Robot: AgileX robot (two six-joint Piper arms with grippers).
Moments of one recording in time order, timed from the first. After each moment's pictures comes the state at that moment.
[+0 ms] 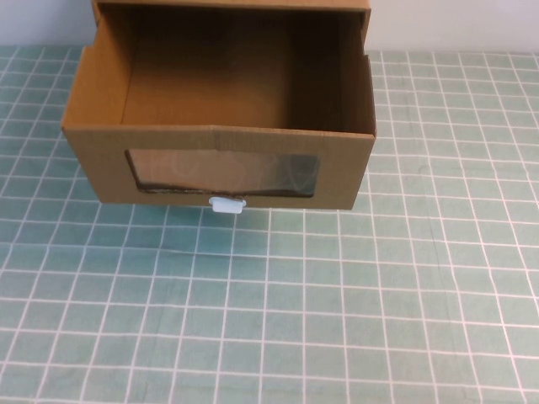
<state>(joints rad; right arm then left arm) 0.09 -0.02 -0.06 0.03 -0.82 0.13 -0.05 -0.01 -0.14 -0.58 -0.32 0.26</state>
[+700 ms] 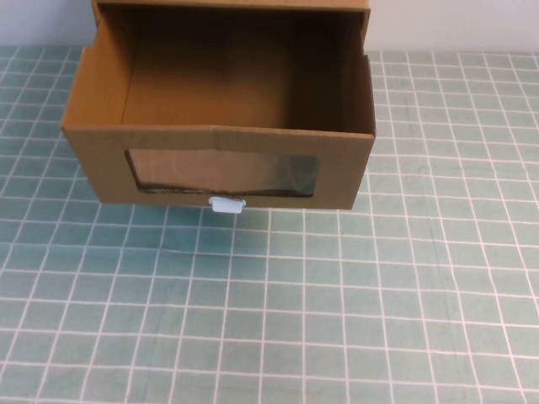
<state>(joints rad) 0.09 0.51 -1.05 0.06 0.32 0.16 -0.05 0.59 -1.02 -0.27 0.50 0.26</state>
